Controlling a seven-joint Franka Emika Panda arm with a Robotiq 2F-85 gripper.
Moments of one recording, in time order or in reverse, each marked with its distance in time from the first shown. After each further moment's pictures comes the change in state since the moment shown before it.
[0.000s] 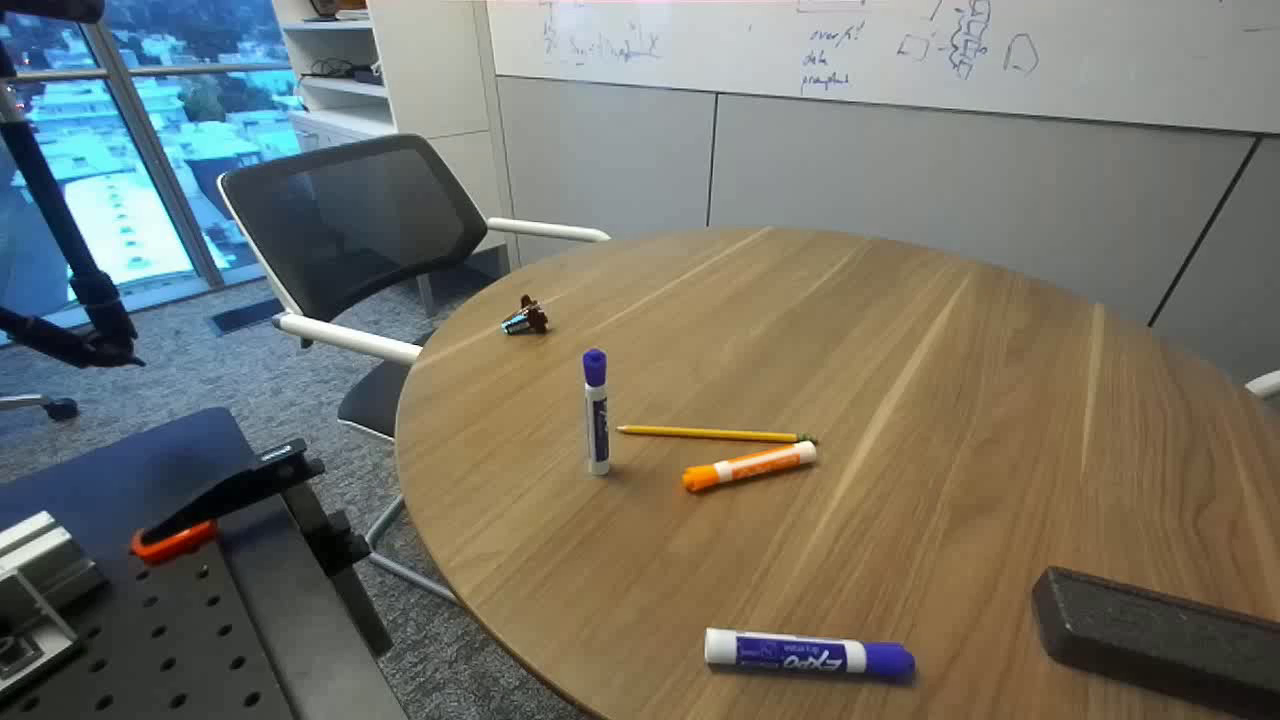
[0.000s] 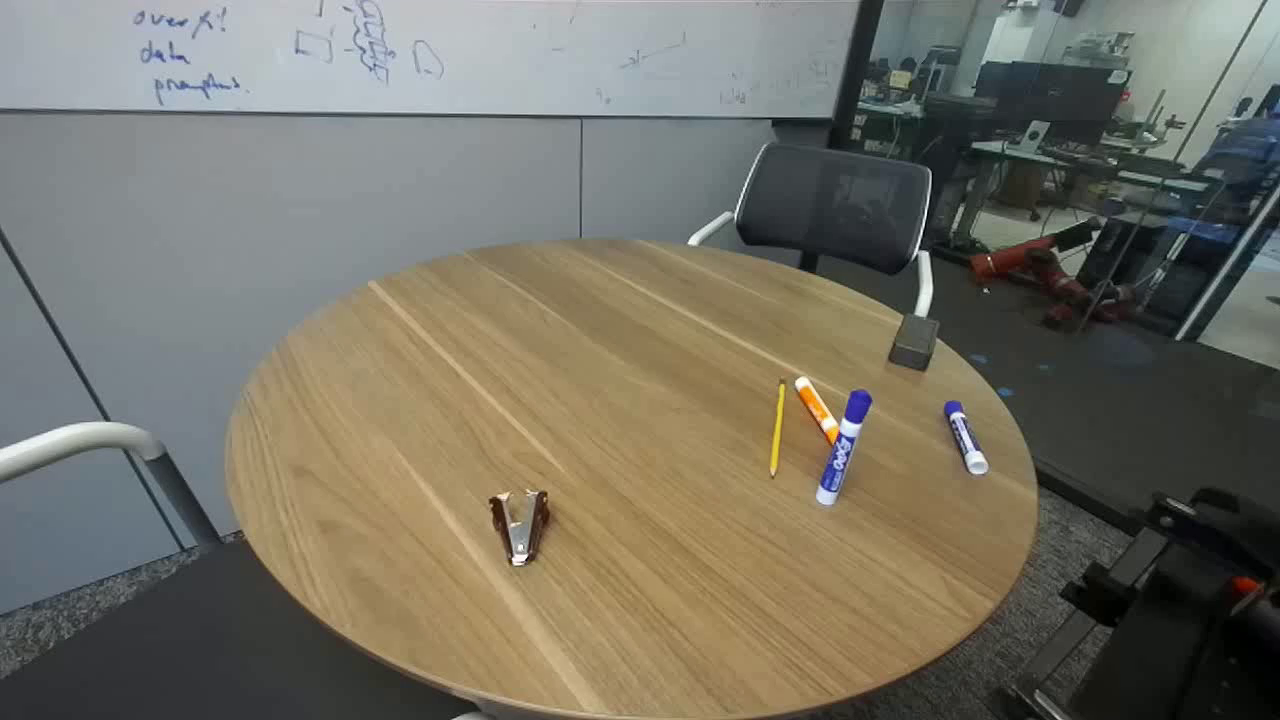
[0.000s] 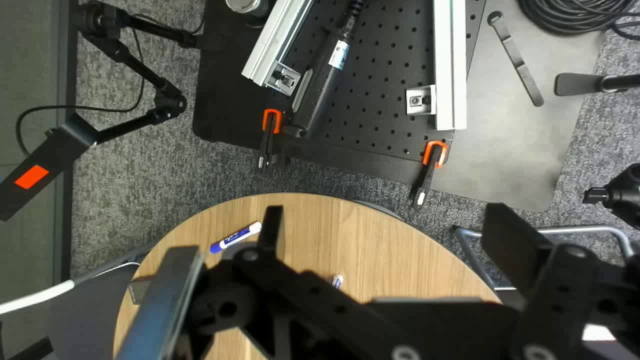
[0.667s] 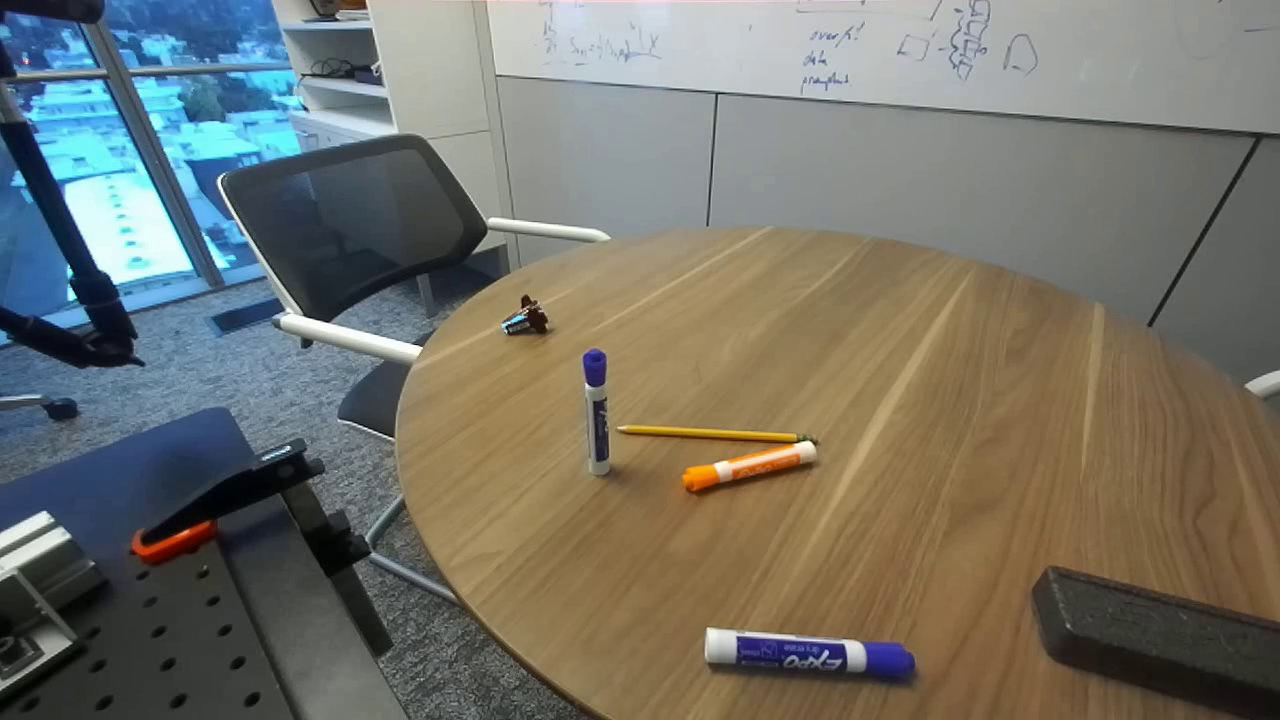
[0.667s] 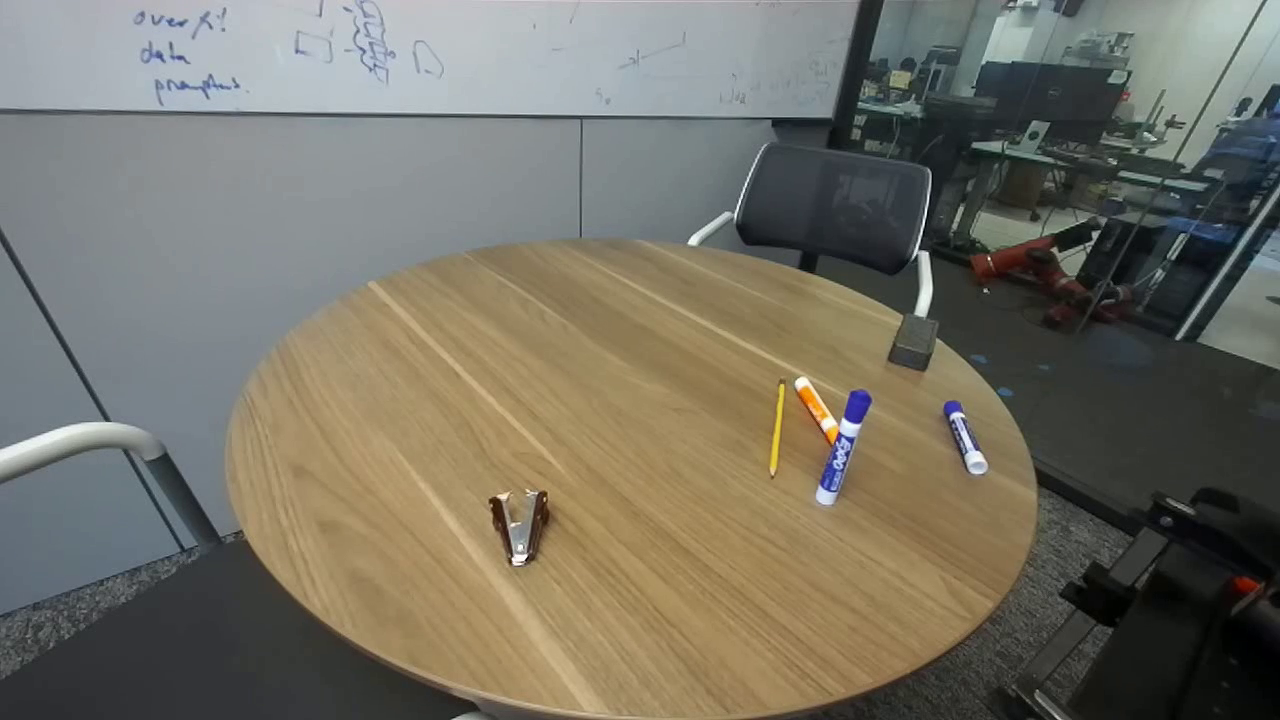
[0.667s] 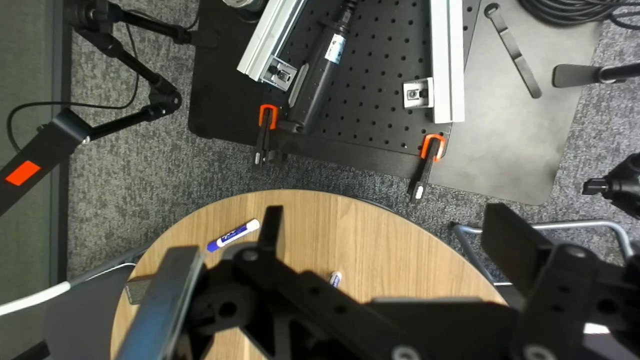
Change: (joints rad) arm 0.002 0.032 -0.007 0.008 0.000 0.022 0.015
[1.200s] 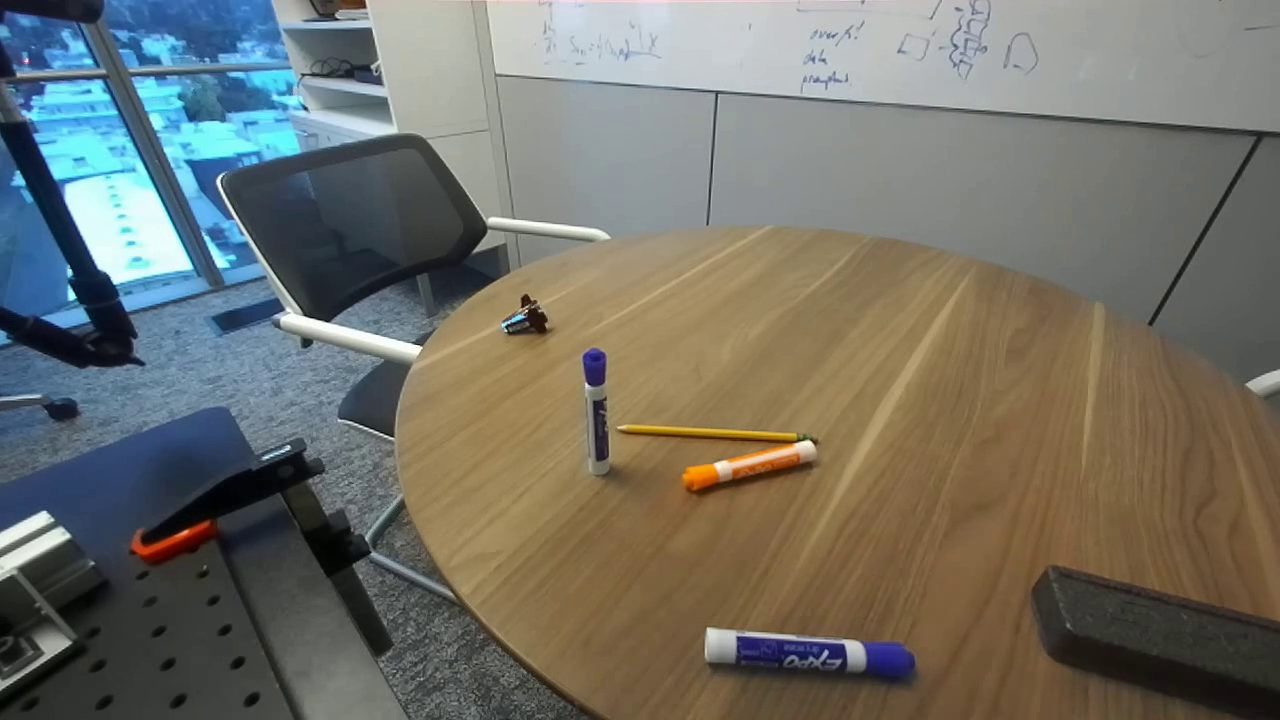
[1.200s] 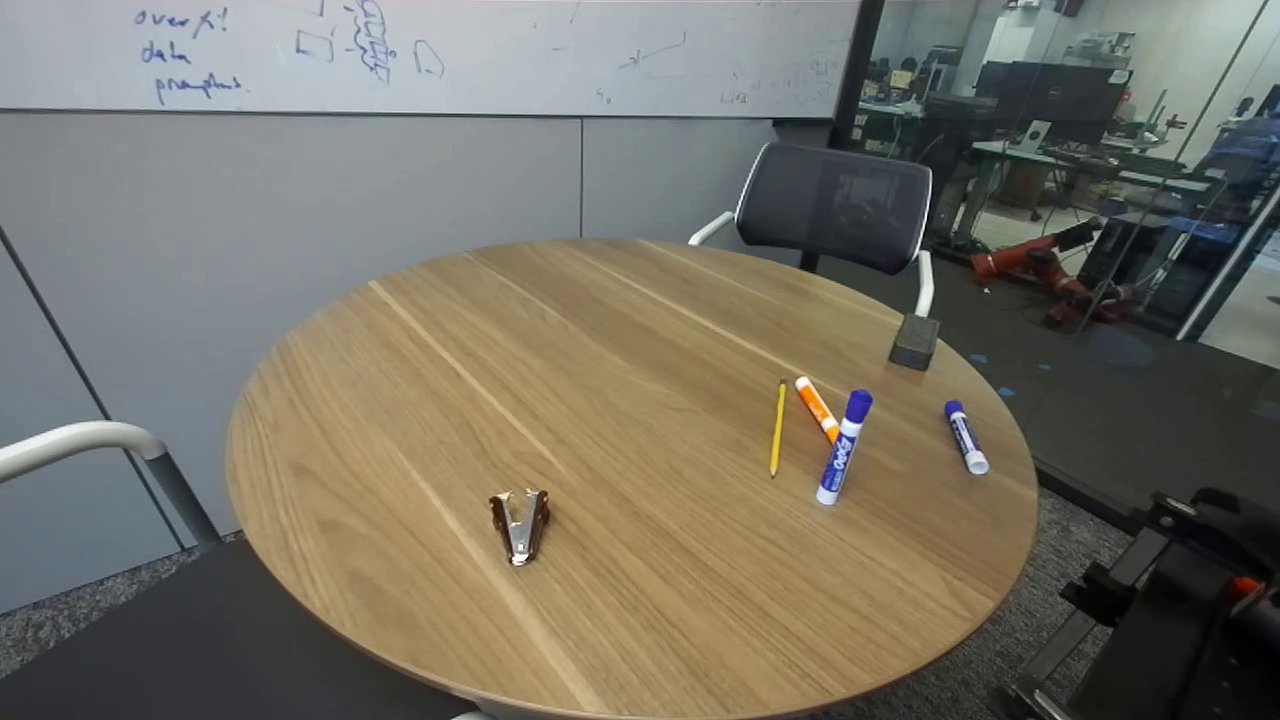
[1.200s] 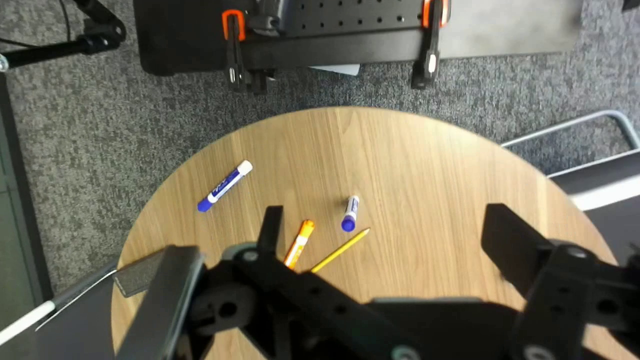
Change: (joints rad) arm -0.097 0.410 -0.089 0.178 -0.030 0.279 0.107
